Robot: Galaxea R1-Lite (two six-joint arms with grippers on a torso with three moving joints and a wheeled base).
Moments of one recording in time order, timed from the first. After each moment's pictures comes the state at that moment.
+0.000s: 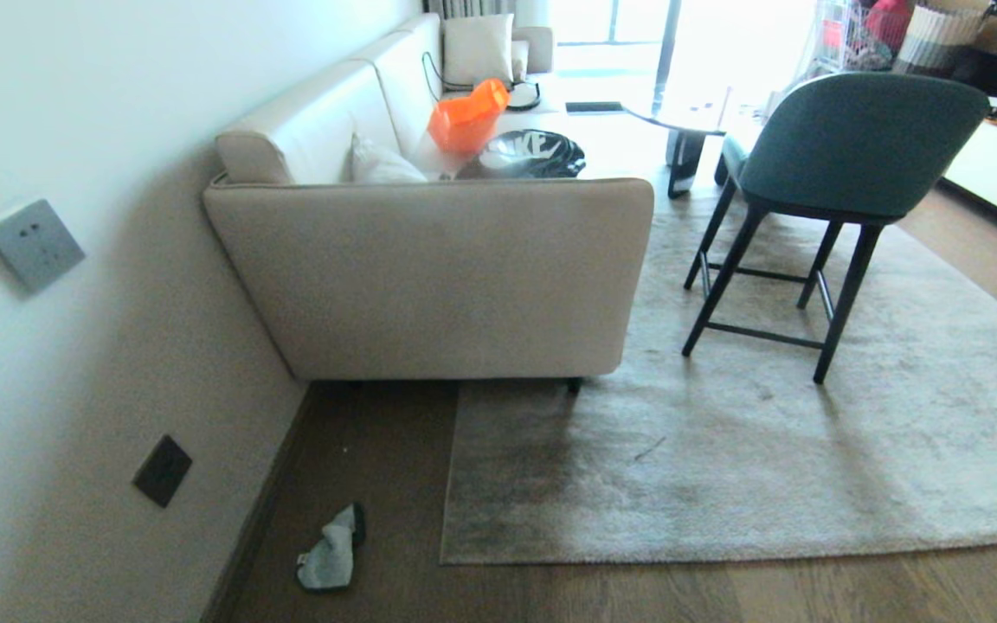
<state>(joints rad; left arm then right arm) -0.01 0.00 0.00 -0.02 0.03 -0.10 0.00 0.00 0.00 0.01 -0.01 0.00</state>
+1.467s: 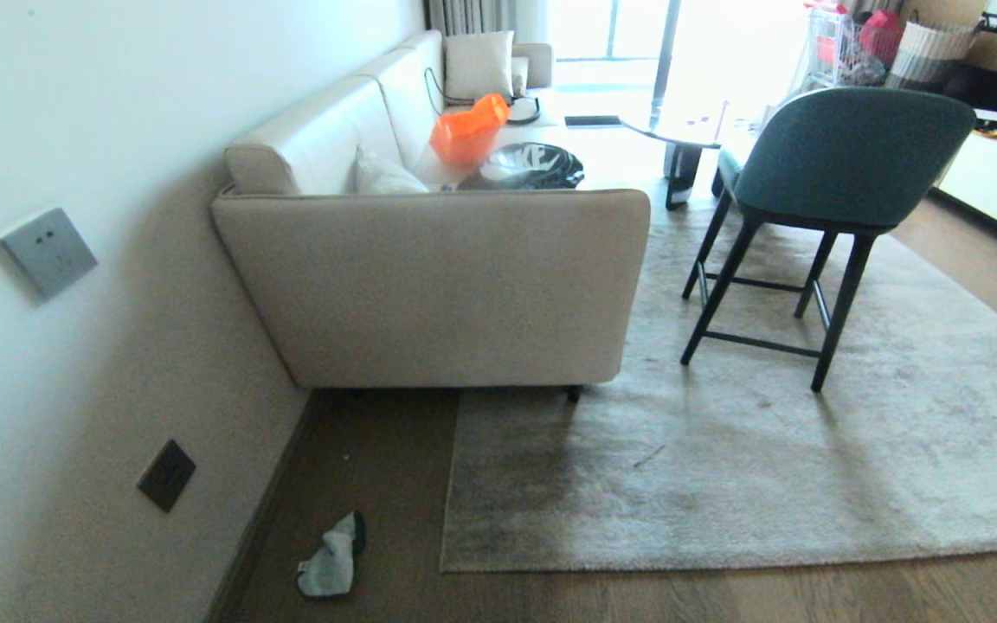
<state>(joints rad) -0.01 0.00 0.00 -0.02 0.03 -0.10 0.00 0.00 0.00 0.00 -0.01 0.00</state>
